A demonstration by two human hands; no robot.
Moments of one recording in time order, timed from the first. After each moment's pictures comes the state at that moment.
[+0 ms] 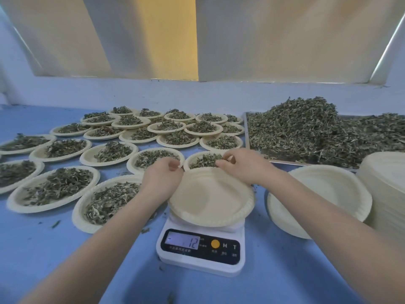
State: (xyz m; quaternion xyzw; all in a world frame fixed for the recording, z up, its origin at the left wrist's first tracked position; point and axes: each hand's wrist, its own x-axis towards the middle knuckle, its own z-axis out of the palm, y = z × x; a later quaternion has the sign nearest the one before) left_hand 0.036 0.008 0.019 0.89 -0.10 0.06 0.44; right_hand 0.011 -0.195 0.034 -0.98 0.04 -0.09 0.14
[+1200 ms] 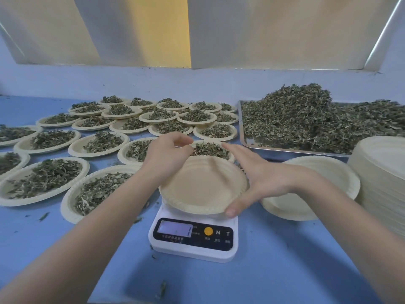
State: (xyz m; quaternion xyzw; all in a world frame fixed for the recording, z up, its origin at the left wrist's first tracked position) left_hand 0.040 -0.011 0.034 0.85 -0.20 0.06 0.48; right_hand -0.063 -0.205 0.042 -0.97 -0.07 0.10 0.22
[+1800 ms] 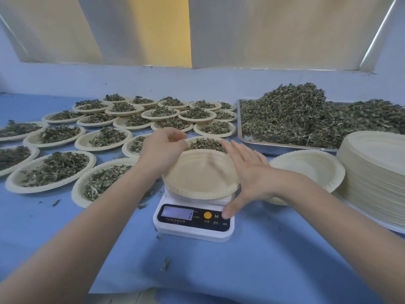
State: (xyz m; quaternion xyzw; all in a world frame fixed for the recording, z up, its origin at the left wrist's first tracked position) left_hand 0.022 0.003 0.039 0.85 -0.17 0.08 0.49; right_hand -0.075 -0.184 0.025 -0.99 -0.03 0.03 0.09
